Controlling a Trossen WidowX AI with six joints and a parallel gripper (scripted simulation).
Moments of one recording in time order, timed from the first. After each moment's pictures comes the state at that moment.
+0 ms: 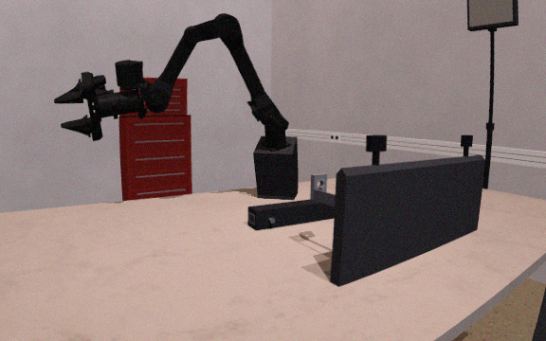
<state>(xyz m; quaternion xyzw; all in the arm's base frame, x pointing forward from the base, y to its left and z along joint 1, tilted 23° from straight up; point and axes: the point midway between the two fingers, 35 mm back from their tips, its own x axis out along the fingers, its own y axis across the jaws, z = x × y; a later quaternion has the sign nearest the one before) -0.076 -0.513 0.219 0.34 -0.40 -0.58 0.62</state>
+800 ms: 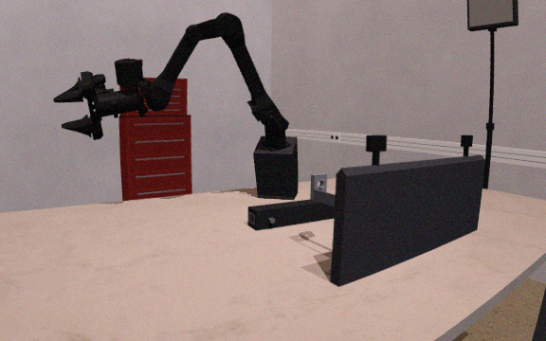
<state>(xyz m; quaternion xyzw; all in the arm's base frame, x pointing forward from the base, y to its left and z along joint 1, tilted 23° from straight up) -0.073 -0.512 0.221 0.33 -0.39 -0.59 0.62</state>
